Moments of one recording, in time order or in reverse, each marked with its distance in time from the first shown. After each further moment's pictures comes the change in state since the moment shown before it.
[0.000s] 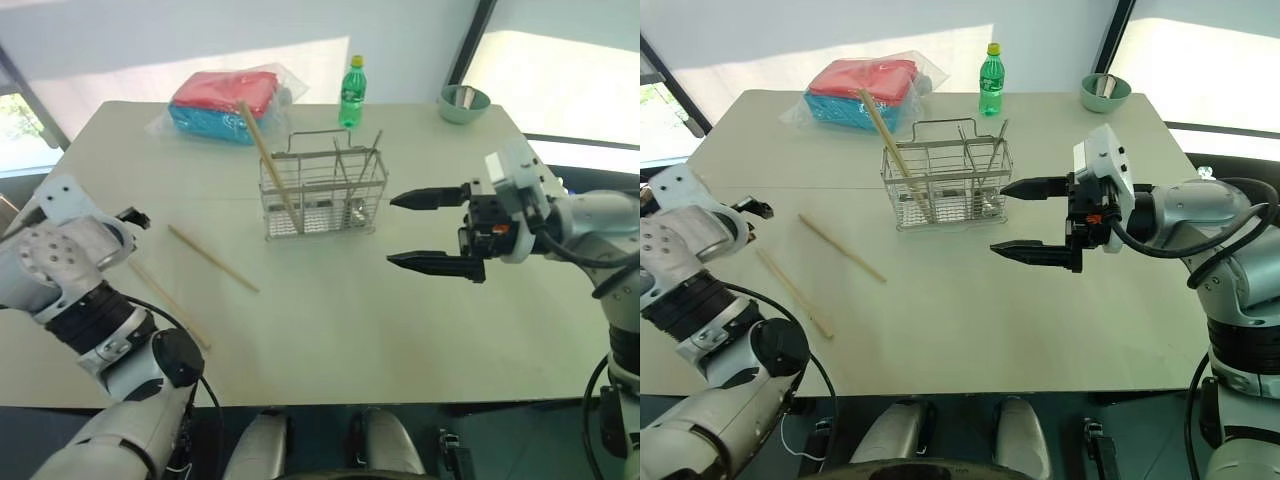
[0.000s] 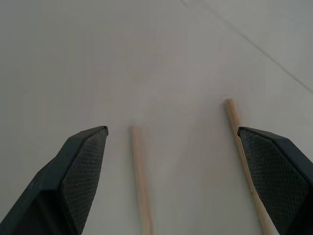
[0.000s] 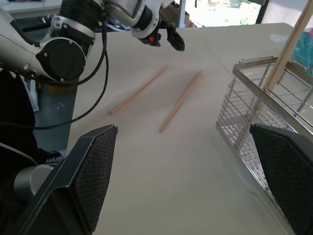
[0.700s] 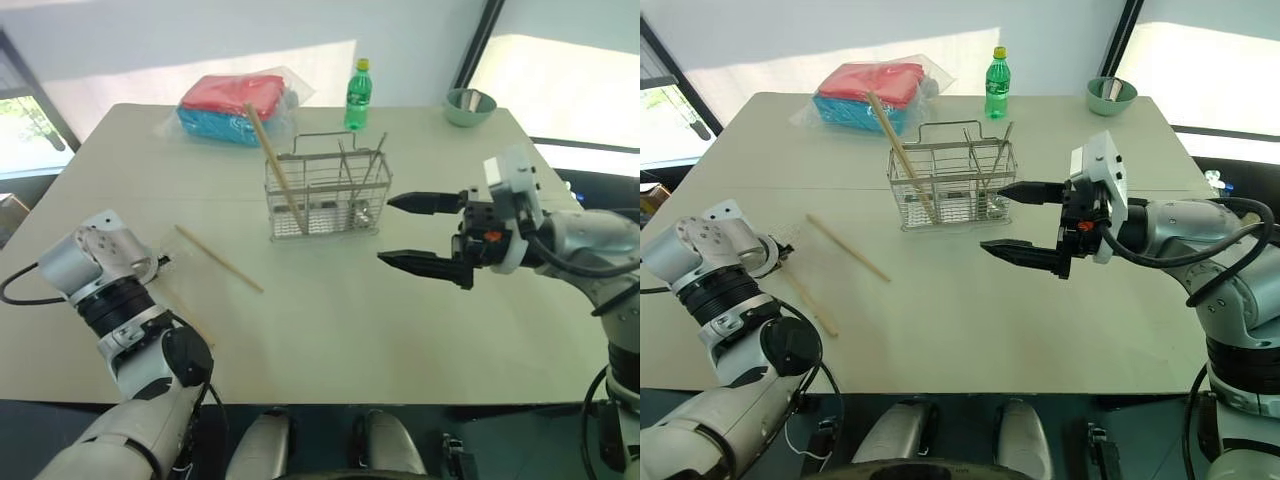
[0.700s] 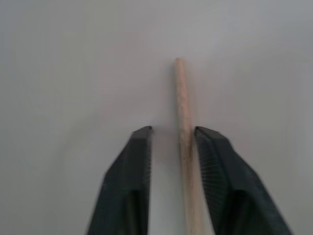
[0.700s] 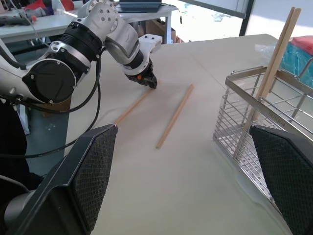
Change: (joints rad) left arm -0.030 -0.018 -0.005 0.280 0.211 -0.061 -0.038; right arm 0.066 0.020 -0.042 -0.070 0.112 0.041 -0.196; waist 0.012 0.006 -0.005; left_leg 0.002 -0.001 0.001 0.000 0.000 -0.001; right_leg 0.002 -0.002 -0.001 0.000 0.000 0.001
